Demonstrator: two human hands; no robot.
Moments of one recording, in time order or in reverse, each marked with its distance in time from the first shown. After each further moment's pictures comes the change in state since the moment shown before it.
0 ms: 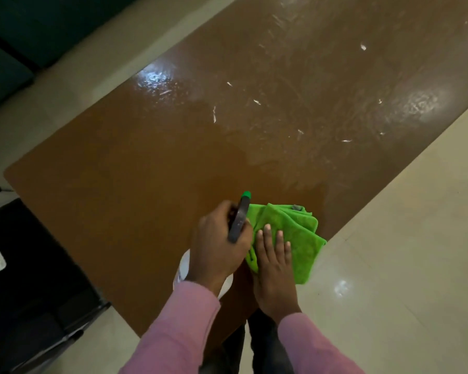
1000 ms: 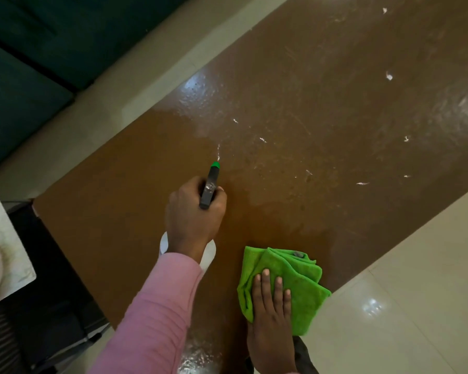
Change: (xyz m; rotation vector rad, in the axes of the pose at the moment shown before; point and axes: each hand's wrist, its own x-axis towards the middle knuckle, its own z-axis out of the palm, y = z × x) left_hand 0.112 0.047 -0.032 0.166 0.283 -0.164; right_hand 0.006 0.001 -0.008 -0.056 0.013 -0.013
